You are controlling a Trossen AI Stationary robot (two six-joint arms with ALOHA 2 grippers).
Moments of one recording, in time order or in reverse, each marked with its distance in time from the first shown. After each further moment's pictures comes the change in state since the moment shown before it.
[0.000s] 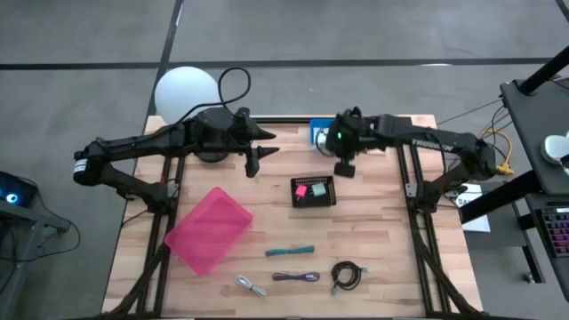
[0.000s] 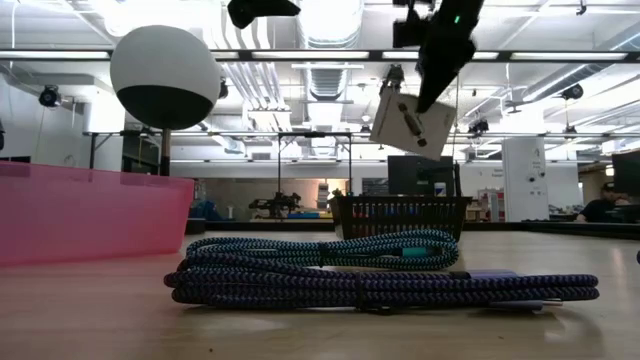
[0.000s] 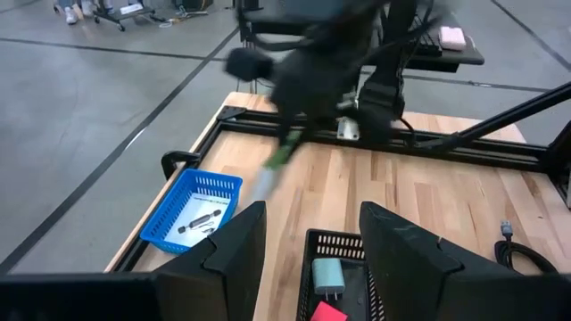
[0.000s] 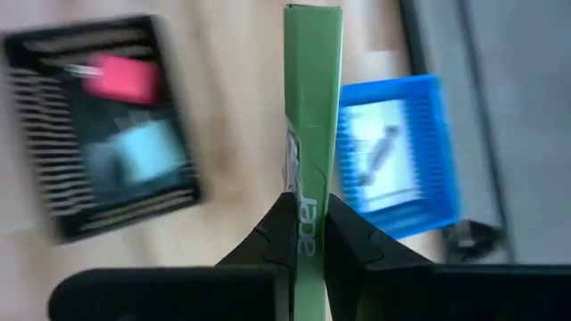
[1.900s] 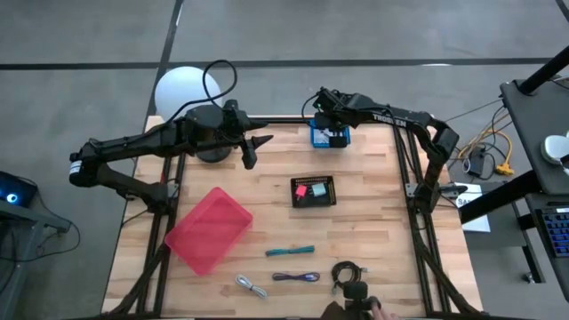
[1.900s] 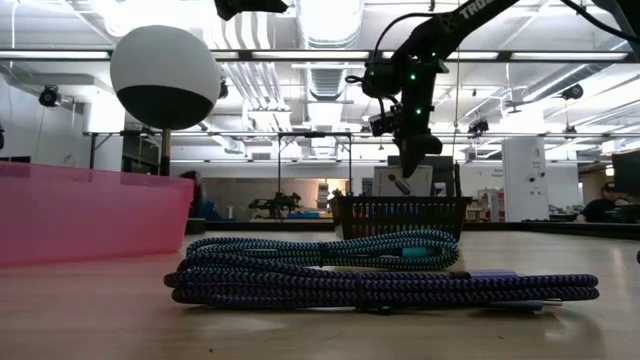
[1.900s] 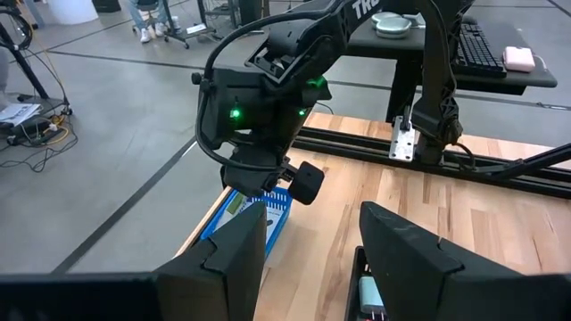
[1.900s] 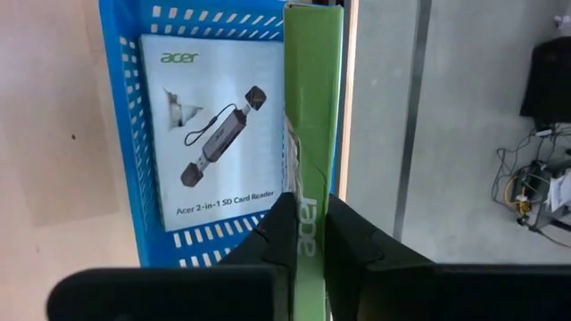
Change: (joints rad) left arm 0.000 -0.047 0.002 0.001 -0.163 -0.001; right arm -0.300 0.360 0.088 0.184 0.129 -0.479
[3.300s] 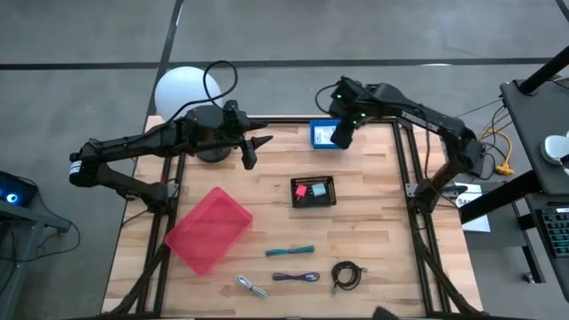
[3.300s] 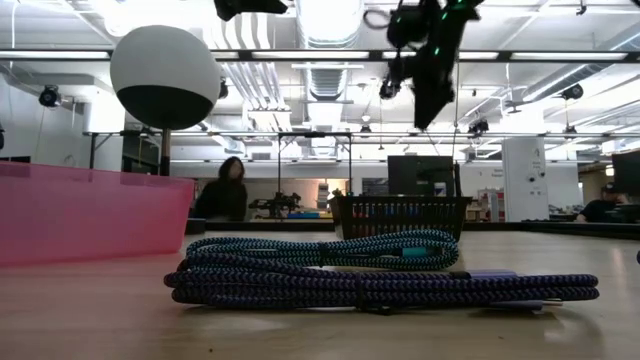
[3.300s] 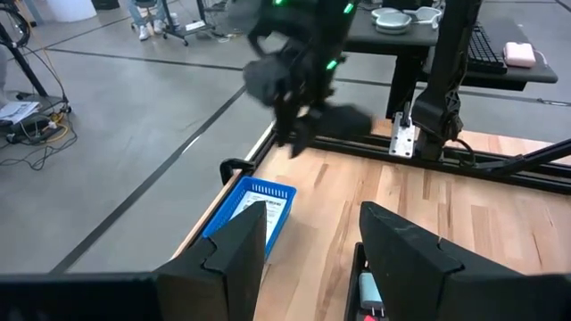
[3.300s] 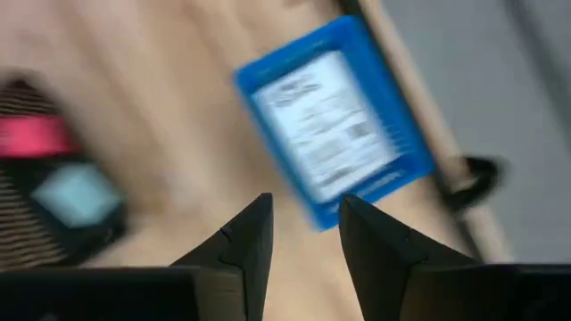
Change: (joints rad) left arm 0.000 0.000 0.000 -0.009 0.001 0.001; right arm 0.018 -0.227 0.081 -0.286 -0.303 0.575
